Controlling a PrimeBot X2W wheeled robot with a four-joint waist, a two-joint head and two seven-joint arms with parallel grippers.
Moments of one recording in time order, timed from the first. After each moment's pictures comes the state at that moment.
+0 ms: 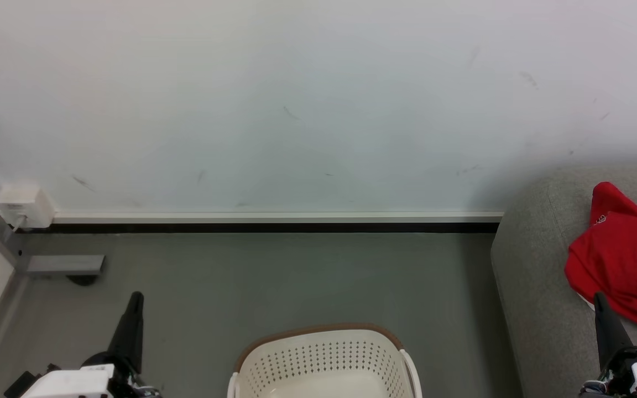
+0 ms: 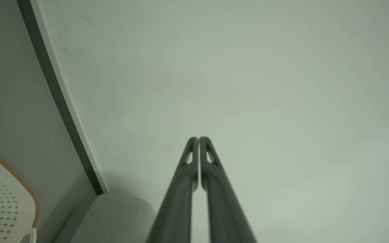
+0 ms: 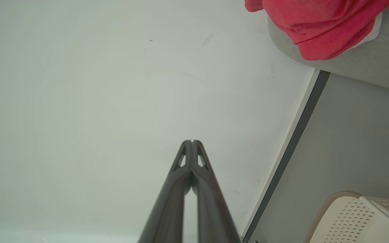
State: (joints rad) left arm -0.11 0.05 0.12 0.25 -1.61 -0.13 0.11; right arm -0.11 -0.05 -0.12 0.25 1.61 0.13 0.11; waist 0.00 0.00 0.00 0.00
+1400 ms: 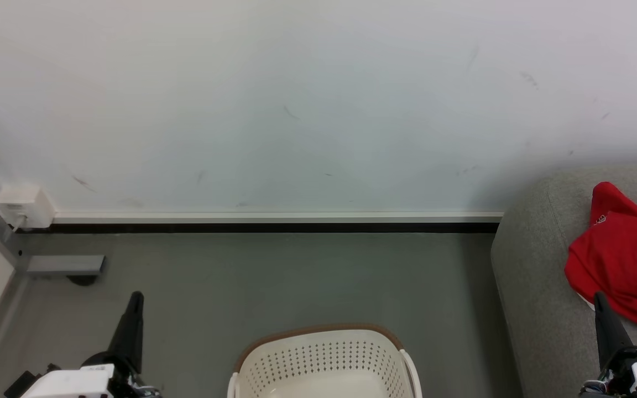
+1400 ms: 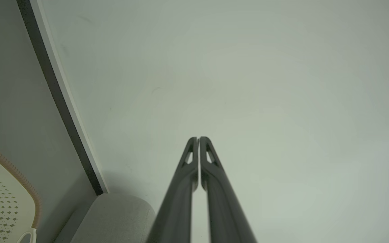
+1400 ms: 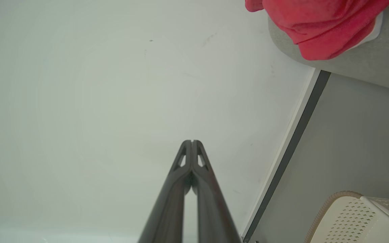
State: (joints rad) left arm -0.11 0.05 0.12 0.25 -1.61 -0.13 0.11; right arm -0.11 -0.05 -0.12 0.25 1.61 0.13 0.11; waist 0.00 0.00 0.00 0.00
